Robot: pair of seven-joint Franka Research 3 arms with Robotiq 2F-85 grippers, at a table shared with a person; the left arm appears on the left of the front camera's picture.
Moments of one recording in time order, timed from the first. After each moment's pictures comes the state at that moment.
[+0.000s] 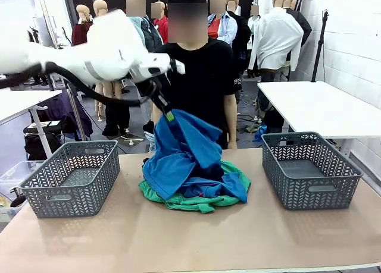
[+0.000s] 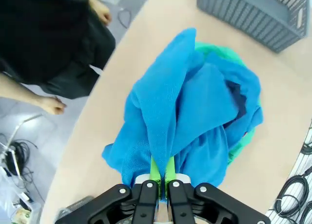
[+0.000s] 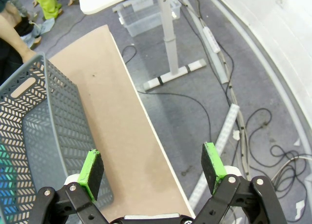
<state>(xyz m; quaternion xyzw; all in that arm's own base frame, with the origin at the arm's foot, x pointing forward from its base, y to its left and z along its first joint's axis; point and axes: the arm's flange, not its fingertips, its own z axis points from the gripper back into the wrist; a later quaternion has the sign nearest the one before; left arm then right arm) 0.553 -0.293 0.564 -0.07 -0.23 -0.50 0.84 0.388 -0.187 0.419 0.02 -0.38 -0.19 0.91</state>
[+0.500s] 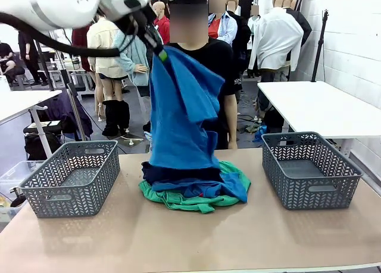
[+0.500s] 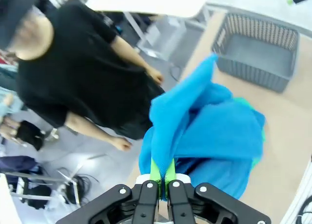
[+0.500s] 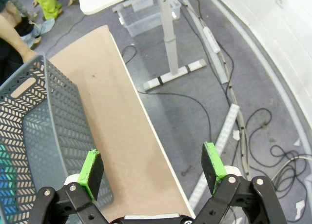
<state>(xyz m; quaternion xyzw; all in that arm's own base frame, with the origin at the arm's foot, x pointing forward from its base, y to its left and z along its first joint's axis) 0.445 -0.290 0.732 0.01 -0.41 -0.50 0.77 0.388 -0.187 0.420 0.02 -0.38 -0.19 0.91</state>
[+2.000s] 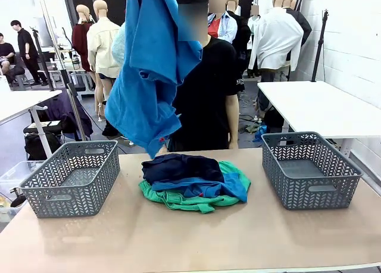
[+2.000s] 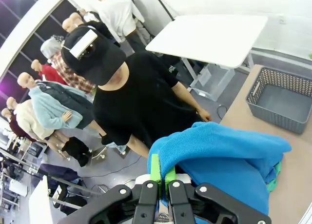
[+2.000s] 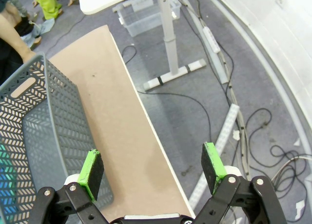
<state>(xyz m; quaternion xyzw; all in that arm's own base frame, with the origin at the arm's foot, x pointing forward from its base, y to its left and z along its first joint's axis) 0.342 -0.274 0.849 0.07 -0.54 -0.43 0.72 0.388 -0.187 0.420 0.02 -0.38 -0.19 0.91</state>
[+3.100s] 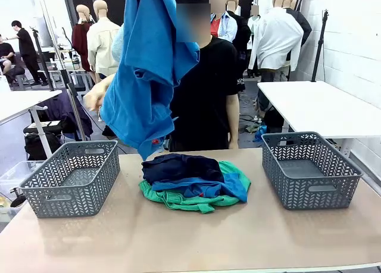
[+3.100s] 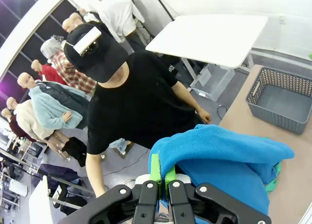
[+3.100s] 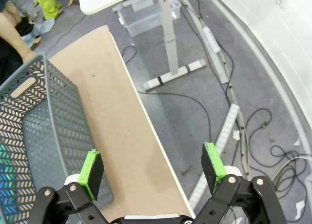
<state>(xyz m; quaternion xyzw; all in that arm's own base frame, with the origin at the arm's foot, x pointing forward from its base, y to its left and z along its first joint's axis) 0.342 -0.274 0.849 0.07 -0.54 -0.43 0.72 0.388 -0.187 0.420 0.02 -0.38 -0.19 0.91</state>
